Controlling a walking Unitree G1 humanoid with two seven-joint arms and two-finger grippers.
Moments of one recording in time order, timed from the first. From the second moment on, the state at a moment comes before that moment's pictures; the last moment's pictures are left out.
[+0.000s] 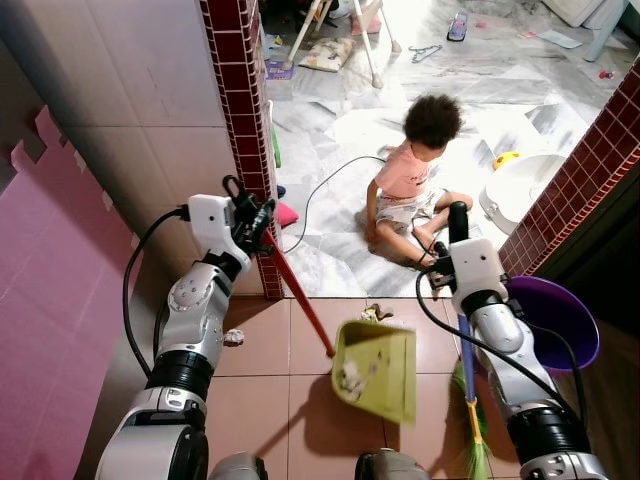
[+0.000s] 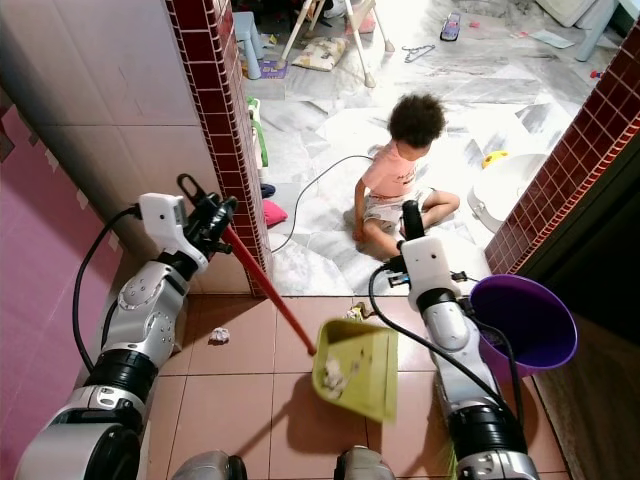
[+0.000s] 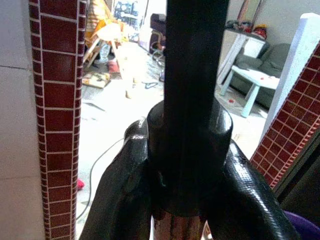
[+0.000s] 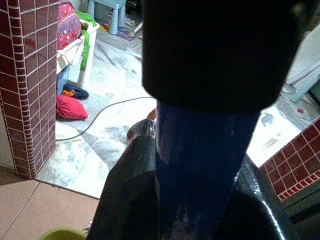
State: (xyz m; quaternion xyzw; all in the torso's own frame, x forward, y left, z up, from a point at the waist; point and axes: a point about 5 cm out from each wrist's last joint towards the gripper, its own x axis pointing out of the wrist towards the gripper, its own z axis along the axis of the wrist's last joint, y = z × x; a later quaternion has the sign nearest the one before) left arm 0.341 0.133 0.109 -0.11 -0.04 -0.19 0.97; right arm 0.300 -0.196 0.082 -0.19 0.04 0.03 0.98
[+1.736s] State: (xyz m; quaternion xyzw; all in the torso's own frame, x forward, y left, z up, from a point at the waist) left arm 0.311 0.161 0.082 -0.06 0.05 -0.08 0.99; right arm 0.310 -0.156 0.084 -0.10 0.01 0.09 0.99
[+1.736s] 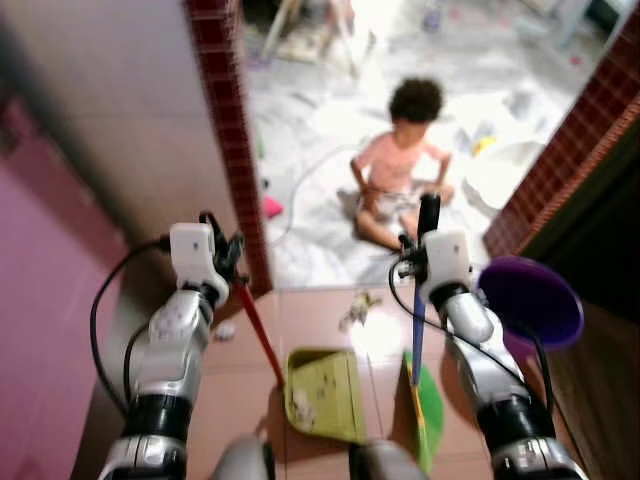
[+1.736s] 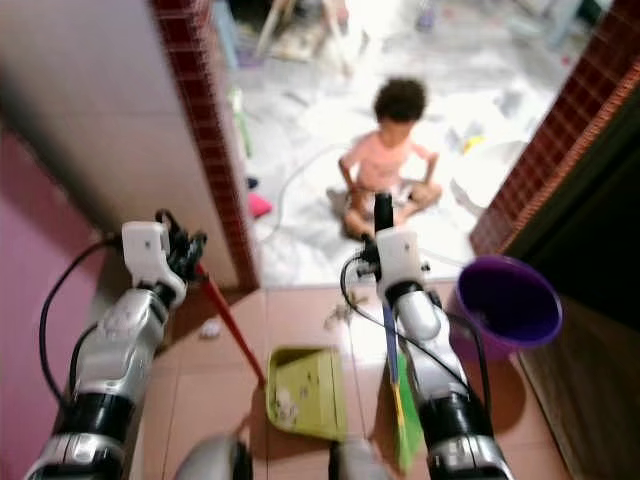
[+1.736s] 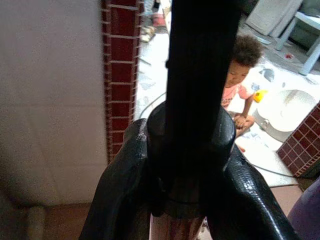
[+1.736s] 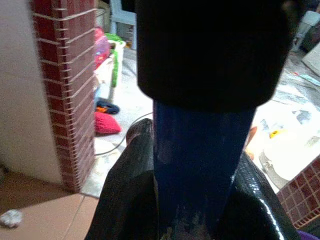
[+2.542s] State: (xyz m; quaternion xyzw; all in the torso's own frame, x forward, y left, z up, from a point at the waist) left arm 0.310 0.160 0.078 -0.06 0.06 -0.08 0.99; right arm 0.314 -0.157 0.087 -0.10 0.01 0.09 0.99
